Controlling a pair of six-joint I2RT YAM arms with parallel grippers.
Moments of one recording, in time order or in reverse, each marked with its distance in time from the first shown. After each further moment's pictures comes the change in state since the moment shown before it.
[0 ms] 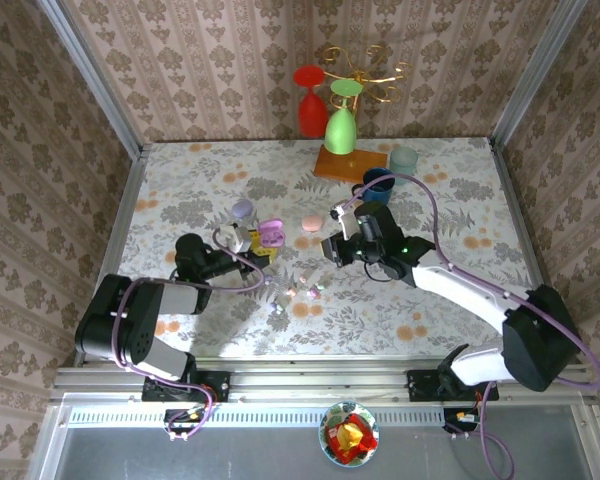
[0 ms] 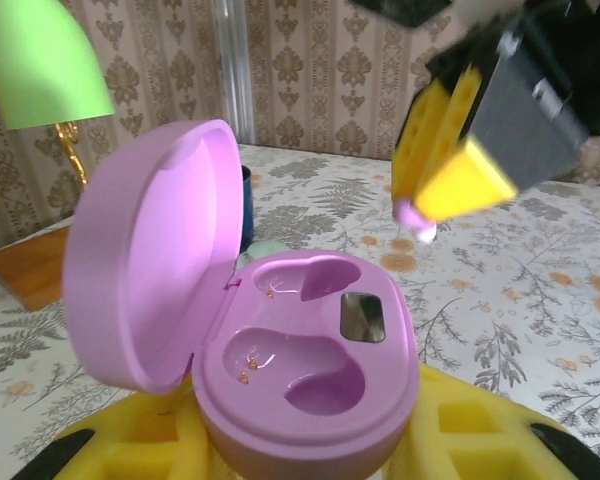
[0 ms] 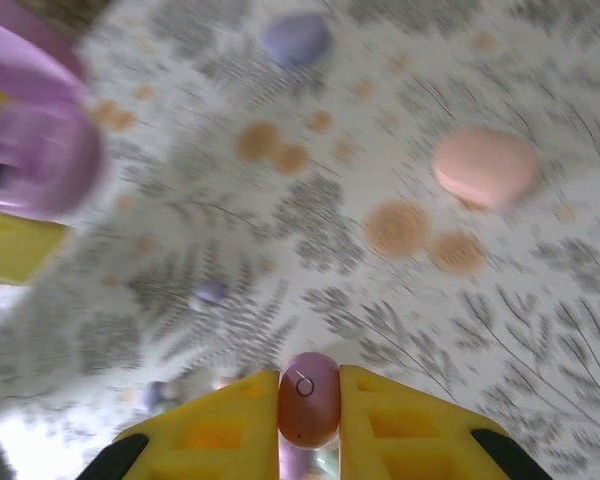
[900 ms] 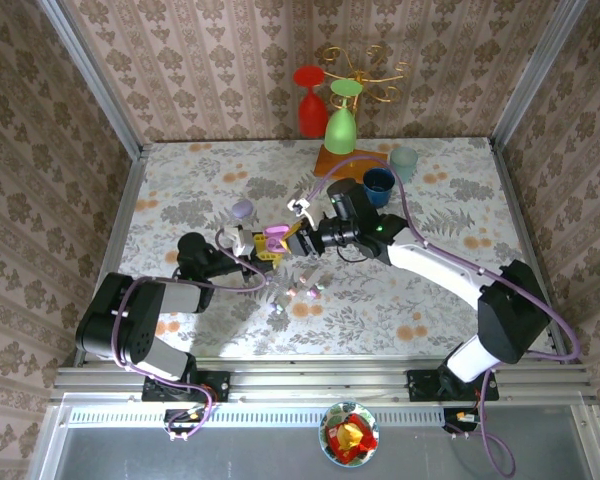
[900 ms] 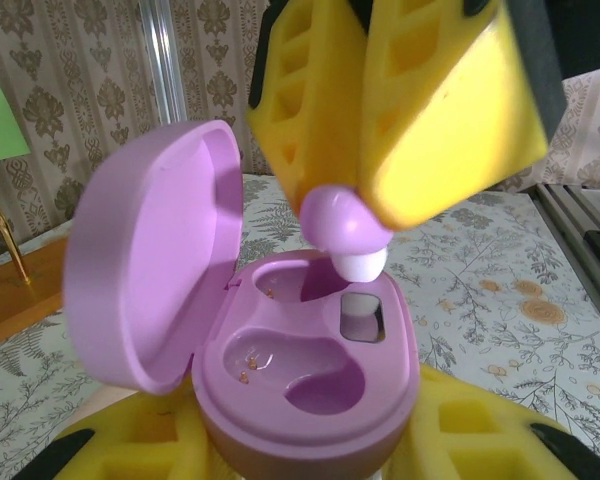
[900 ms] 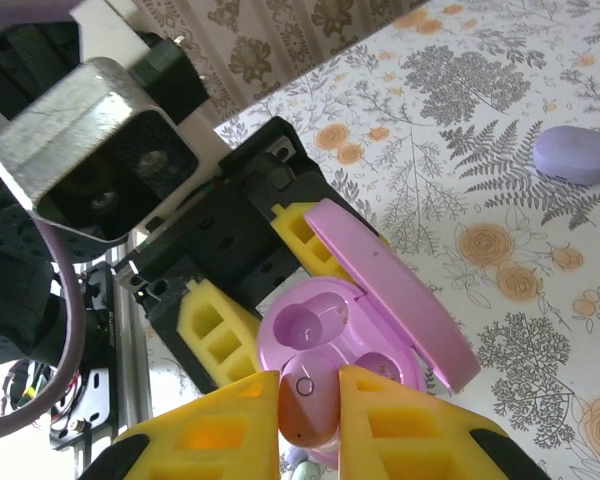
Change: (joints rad) left arm -0.030 0.003 0.018 0.034 0.100 -0.026; right arm 0.057 0.210 0.278 -0.016 -0.320 -0.199
